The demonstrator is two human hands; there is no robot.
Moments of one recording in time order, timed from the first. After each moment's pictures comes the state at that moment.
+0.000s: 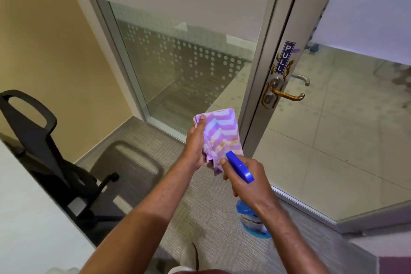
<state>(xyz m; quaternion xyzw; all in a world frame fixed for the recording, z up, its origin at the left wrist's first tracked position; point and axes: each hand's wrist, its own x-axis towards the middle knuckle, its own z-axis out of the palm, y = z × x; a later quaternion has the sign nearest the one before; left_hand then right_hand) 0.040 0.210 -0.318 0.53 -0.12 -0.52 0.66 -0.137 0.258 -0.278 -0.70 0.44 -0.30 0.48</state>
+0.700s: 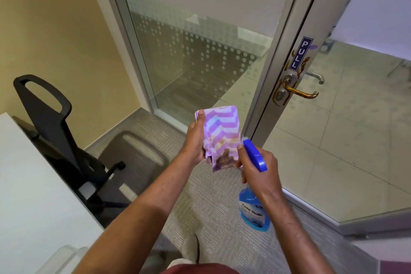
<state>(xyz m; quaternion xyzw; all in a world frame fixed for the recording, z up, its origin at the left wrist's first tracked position) 0.066 0.235 -0.327 0.54 -0.12 -0.51 0.65 -0.126 0.261 -0.283 -0.65 0.48 -0.33 0.49</state>
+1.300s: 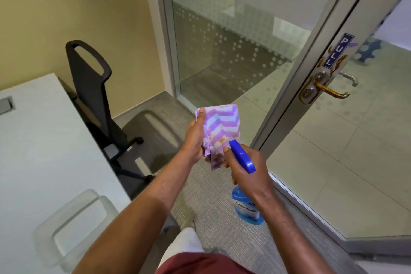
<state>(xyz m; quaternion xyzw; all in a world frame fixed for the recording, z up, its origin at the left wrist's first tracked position) 0.065 0.331 -0.344 0.53 -0.07 -0.46 0.71 -0.116 0.336 -0.286 -0.75 0.35 -0.25 0.50</state>
